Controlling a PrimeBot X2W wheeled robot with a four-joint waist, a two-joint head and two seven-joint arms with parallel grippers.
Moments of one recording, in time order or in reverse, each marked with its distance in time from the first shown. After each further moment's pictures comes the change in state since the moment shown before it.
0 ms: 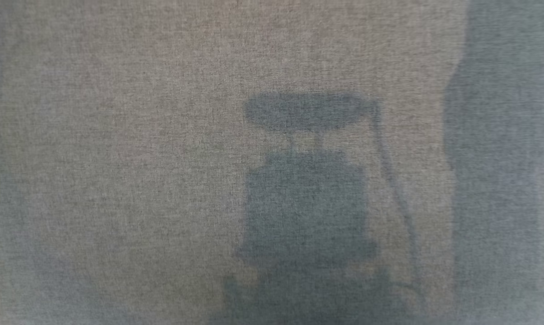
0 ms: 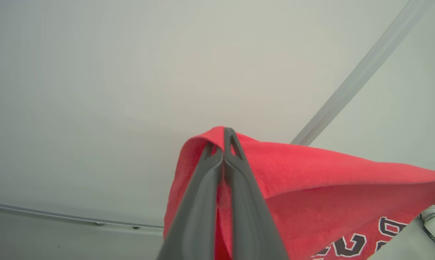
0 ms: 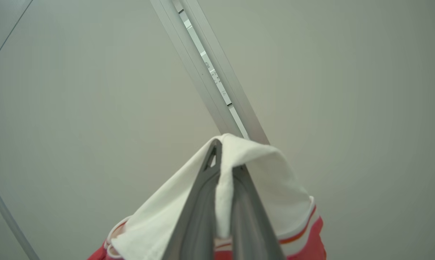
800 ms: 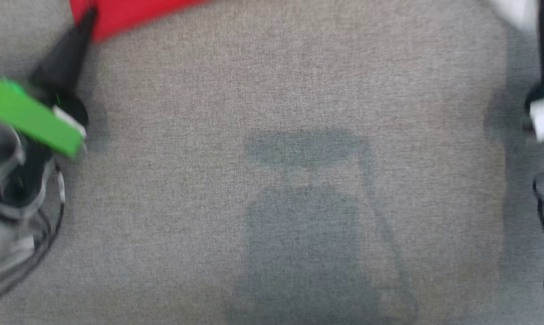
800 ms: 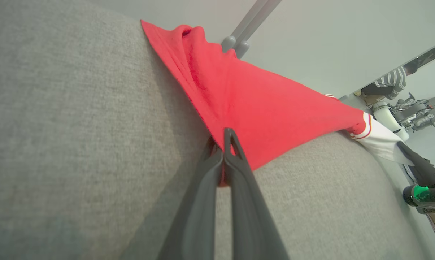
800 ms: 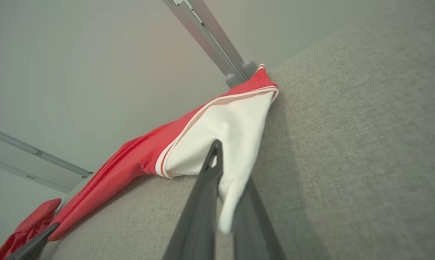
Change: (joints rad) left arm 0.720 0.036 -0.216 -0.125 0.025 -0.342 -0.298; right arm 1.263 -0.202 0.145 -0.524 0.435 0.000 -0.053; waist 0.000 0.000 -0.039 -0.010
